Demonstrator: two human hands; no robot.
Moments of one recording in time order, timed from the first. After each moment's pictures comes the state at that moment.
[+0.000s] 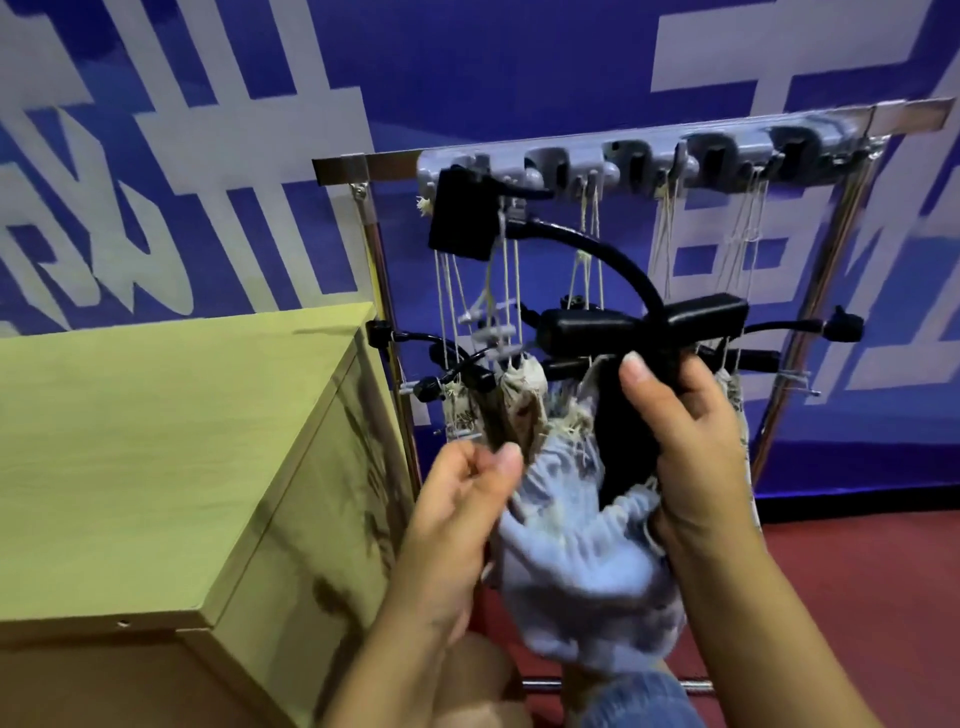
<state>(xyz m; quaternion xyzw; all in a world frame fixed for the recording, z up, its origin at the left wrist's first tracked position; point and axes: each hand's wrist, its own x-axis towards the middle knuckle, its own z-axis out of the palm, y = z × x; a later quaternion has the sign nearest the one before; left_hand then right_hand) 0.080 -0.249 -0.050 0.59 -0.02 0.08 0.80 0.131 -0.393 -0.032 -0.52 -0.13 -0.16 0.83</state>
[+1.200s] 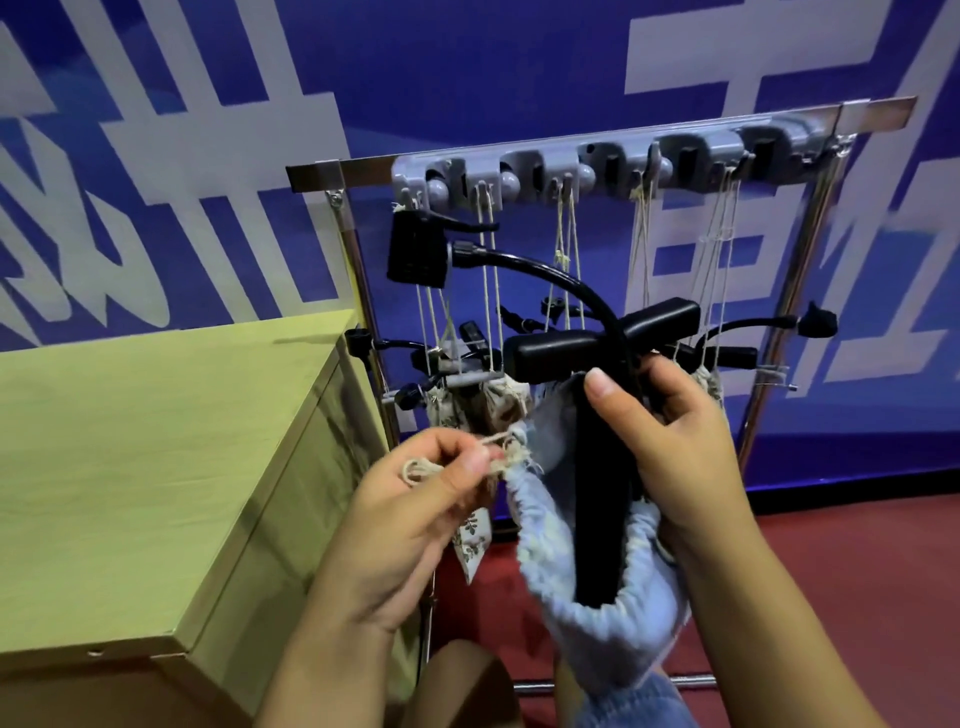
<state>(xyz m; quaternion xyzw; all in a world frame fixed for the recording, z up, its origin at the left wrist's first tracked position) 0.096 -0.222 -0.038 0.55 -0.11 0.01 0.83 0.129 -0.404 -0.027 -0.64 -0.12 -0.17 0.74</state>
